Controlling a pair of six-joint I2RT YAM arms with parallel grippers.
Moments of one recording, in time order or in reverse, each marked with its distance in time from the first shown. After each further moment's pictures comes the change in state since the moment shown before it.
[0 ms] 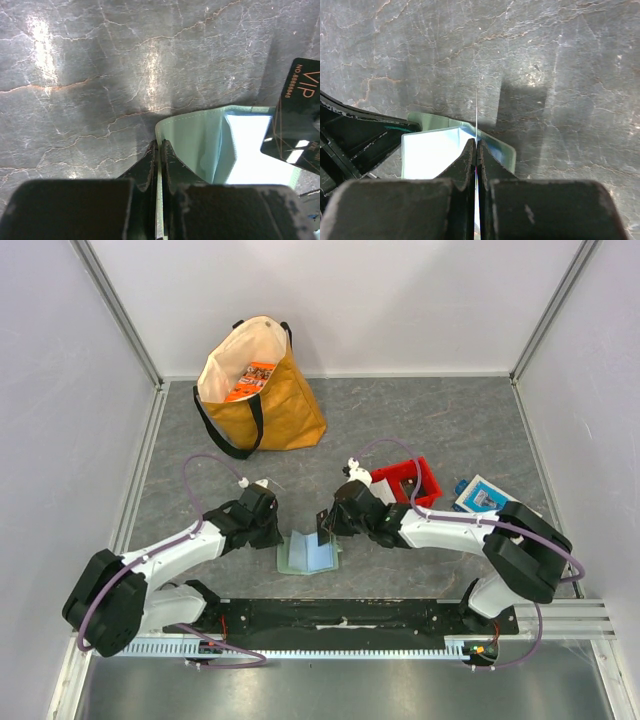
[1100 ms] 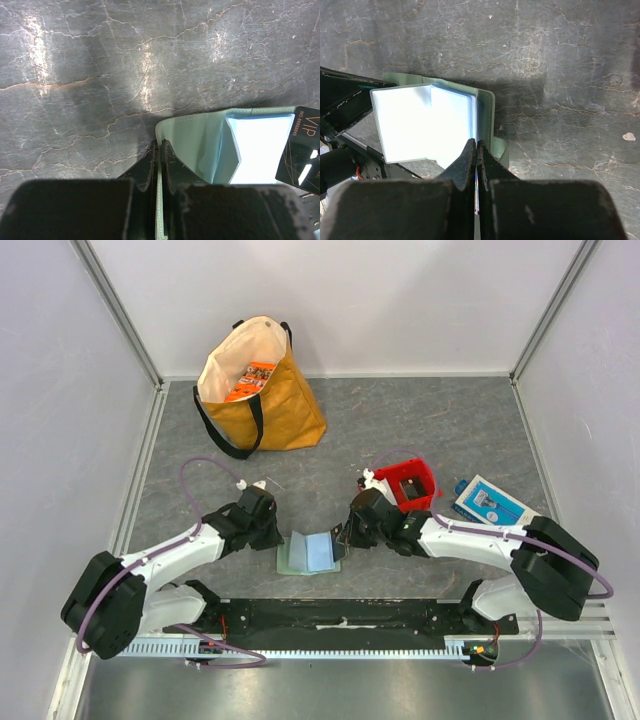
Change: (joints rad) left arm 0.000 -0.011 -0.030 0.026 0.000 -0.035; right arm -0.014 -0.158 -0.110 -0.129 -0.087 0.035
